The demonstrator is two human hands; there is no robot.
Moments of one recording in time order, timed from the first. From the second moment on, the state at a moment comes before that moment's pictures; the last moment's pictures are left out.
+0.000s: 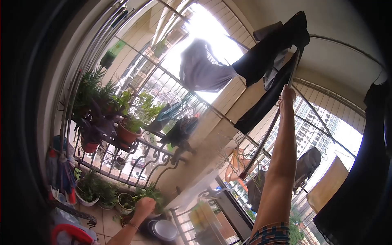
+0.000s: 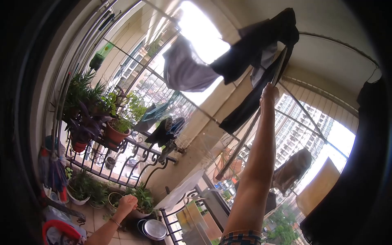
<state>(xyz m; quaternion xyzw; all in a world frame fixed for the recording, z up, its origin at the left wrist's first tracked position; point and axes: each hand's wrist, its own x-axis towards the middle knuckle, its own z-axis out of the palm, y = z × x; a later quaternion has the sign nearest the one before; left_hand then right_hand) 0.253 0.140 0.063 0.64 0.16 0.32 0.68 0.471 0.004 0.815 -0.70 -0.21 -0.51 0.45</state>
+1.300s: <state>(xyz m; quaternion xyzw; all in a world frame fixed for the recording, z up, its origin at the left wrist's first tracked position) 0.160 0.114 -0.086 0.50 0.38 0.23 0.74 0.371 0.007 0.625 -0.59 -0.32 -0.27 0.69</state>
